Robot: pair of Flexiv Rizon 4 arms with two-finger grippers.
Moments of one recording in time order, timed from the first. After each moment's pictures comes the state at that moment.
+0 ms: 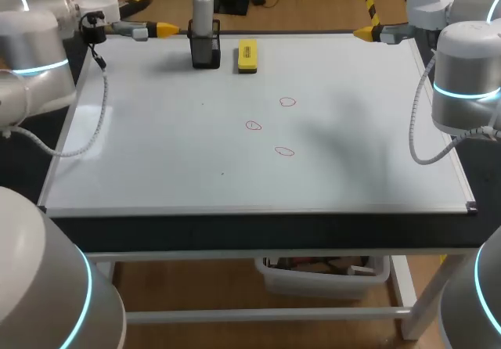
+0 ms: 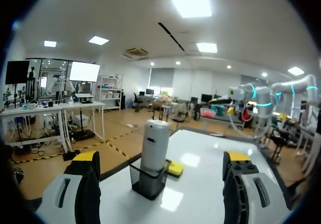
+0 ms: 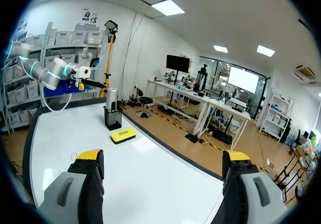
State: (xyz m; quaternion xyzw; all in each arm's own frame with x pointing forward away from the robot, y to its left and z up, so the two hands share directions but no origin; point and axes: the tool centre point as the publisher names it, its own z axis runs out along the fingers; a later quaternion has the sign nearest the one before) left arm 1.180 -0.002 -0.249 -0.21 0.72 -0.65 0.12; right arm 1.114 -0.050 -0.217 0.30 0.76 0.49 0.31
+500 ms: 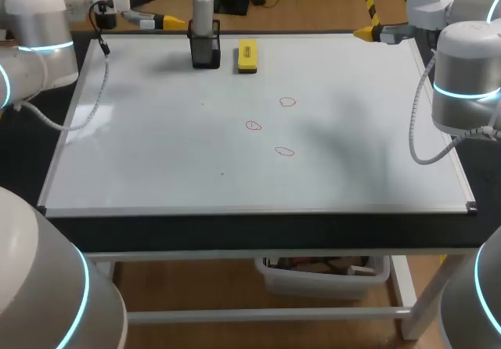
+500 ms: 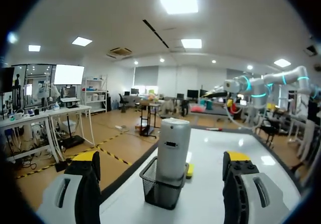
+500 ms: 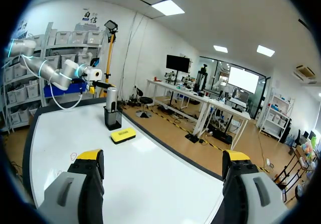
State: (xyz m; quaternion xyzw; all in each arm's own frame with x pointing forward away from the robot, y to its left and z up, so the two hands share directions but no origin) left arm 1.230 -0.024 -0.262 -0.14 0.74 -0.66 0.09; right arm 1.114 -0.050 -0.217 0.30 0.76 0.49 0.31
